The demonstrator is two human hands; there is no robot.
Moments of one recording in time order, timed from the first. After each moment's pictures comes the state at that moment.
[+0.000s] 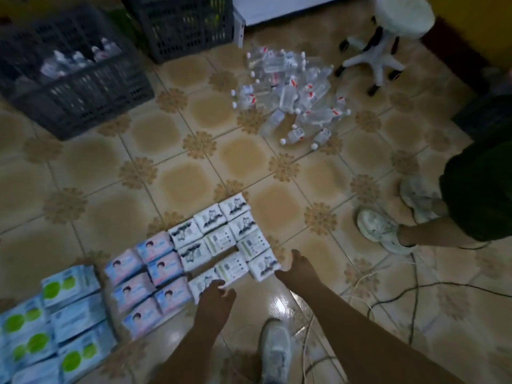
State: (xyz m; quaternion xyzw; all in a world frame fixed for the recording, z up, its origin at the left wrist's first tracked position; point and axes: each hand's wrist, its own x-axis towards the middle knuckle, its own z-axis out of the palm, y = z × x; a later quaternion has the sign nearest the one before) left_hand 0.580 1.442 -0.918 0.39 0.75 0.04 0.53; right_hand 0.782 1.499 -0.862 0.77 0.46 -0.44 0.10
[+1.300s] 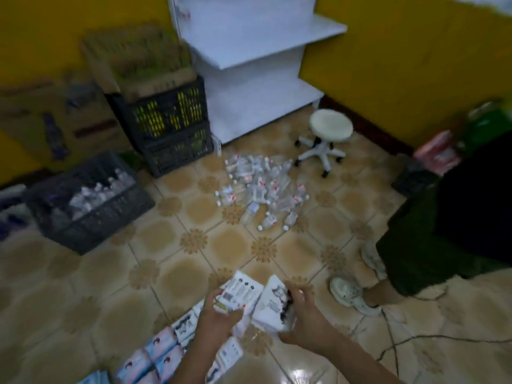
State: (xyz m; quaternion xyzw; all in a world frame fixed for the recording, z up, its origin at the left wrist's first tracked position) left_hand 0.623 1.577 -0.604 0.34 0.69 0.20 0.61; right_hand 0.842 1.535 -0.581 0.67 0.58 -0.45 -0.08
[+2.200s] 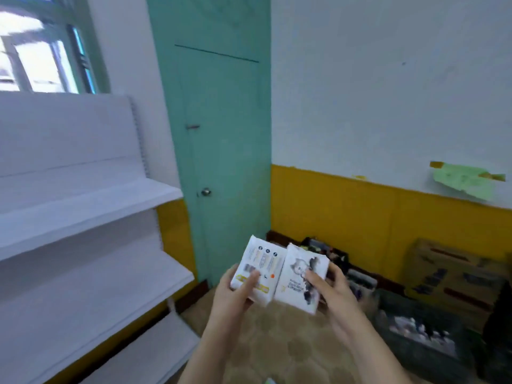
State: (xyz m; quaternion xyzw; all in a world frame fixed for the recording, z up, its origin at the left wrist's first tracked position) left_hand 0.282 1.124 -0.123 0.09 0.60 0.78 0.14; right_hand 0.362 1.314 -0.112 0.17 0.56 -0.79 -0.18
